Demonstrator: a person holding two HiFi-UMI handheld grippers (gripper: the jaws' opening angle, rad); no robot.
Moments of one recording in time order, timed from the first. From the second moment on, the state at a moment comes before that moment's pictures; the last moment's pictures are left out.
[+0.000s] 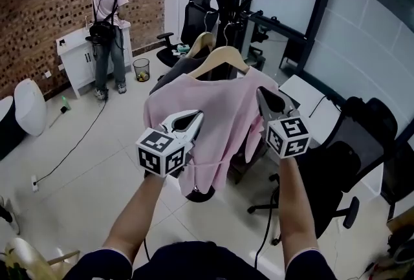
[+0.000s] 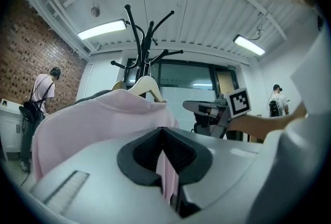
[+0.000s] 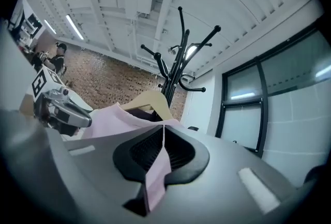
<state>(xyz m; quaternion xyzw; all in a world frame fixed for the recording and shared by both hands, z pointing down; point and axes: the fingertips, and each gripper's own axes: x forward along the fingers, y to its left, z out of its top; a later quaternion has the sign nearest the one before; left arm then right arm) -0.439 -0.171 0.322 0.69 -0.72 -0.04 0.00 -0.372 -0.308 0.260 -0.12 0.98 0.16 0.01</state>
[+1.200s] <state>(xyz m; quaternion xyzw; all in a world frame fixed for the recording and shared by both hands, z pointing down) -0.458 -0.157 0.322 0.63 -0.78 -0.01 0.00 -0.471 -0.335 0.266 -0.04 0.90 0.42 -0.11</state>
